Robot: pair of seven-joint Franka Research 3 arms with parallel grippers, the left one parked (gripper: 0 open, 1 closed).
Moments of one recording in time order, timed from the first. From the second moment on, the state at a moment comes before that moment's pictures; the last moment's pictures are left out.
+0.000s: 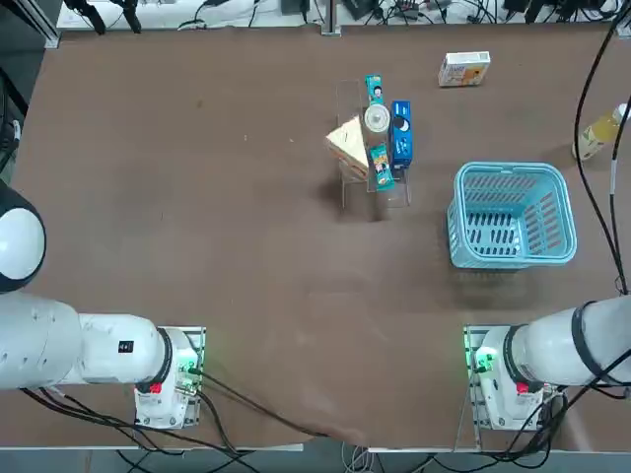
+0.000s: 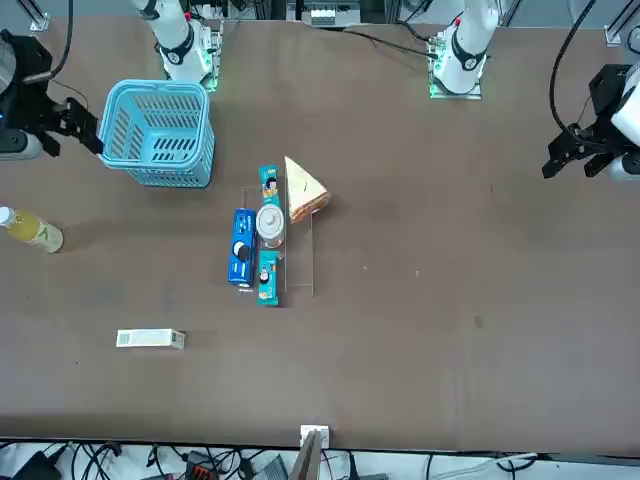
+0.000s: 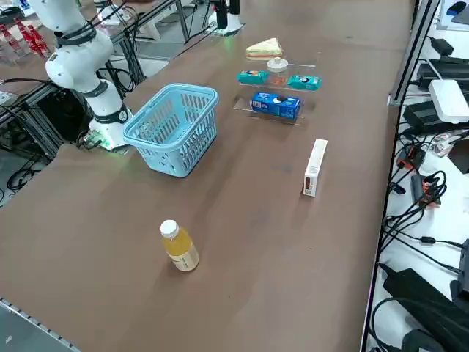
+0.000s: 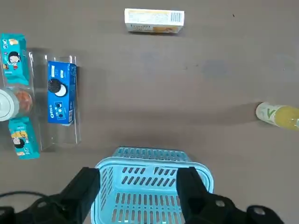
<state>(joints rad) 0.08 0.02 0.00 -1.49 -0.04 1.46 0.04</state>
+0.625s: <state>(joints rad) 0.06 0.05 0.00 -1.49 0.00 1.46 0.04</state>
